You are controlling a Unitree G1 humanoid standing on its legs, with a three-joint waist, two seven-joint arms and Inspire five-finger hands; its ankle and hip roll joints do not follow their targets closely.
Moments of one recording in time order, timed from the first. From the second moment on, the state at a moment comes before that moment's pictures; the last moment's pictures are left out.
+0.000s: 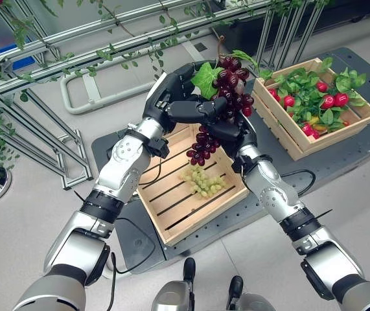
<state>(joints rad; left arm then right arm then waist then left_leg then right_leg) -0.75 0.51 -0.34 0.33 -0.70 -0.10 -0.11 -0.68 -0.30 0.44 0.32 0.98 -0.03 -0.18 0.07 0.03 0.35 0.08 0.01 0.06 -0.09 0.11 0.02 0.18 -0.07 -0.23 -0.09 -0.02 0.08</state>
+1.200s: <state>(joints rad) -0.32 0.40 -0.14 0.40 -0.57 -0.18 0.12 -0.21 -0.34 0.21 0.30 0.83 -0.12 -0.09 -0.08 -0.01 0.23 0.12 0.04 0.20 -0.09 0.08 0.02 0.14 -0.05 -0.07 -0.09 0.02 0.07</state>
